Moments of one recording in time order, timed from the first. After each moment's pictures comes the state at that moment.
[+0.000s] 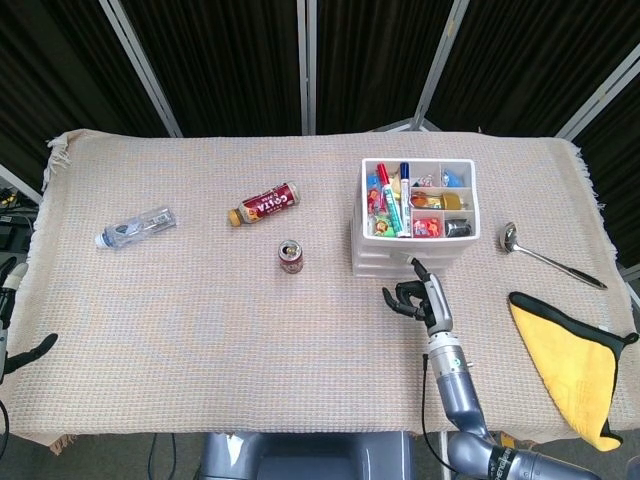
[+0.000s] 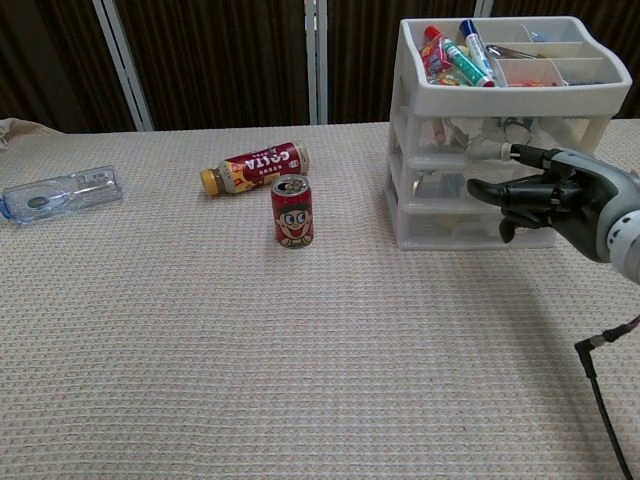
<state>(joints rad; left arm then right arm) -0.06 -1.16 -0.09 -1.55 1.56 1.64 0.01 0.42 -1.68 0.37 -1.63 -1.03 1.09 0.49</state>
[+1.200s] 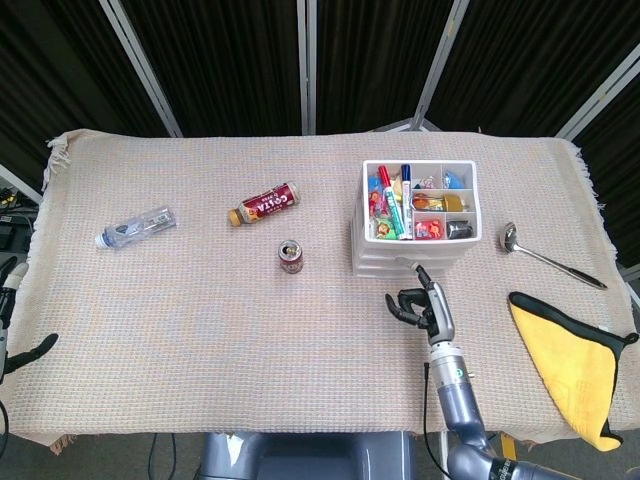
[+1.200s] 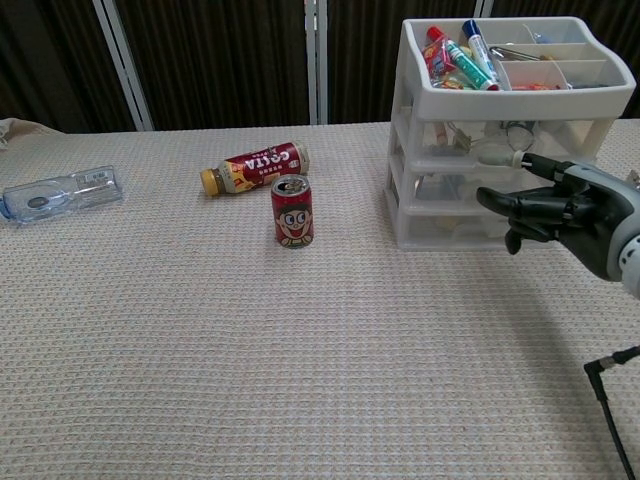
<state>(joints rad) -0.06 -1.15 -0.08 -1.56 1.56 1.64 0.01 0.36 -1.70 0.34 -1.62 -1.09 1.12 0.56</state>
